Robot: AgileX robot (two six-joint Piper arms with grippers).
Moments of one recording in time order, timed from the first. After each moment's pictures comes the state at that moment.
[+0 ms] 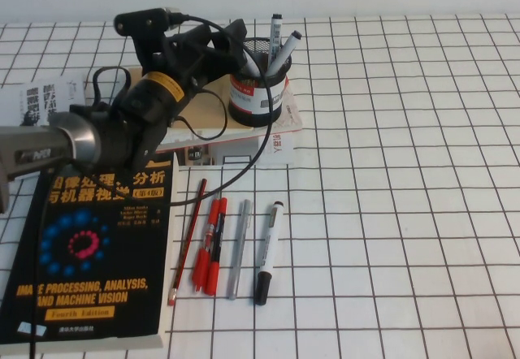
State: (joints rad) right arm 0.02 -0.02 0.03 0.07 0.35 0.13; left arm -0.36 2.08 -1.31 0.27 -0.74 -0.57
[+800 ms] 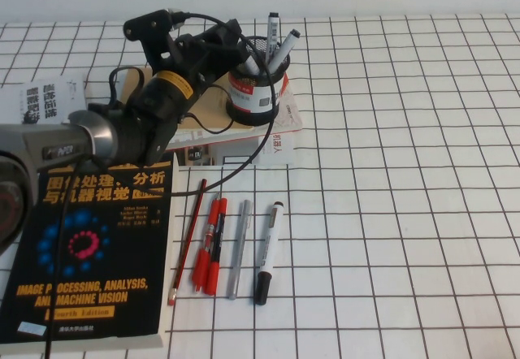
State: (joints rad) right arm 0.02 -0.02 0.03 0.07 0.35 0.13; left arm -0.36 2.19 -1.42 0.25 -0.74 -0.67
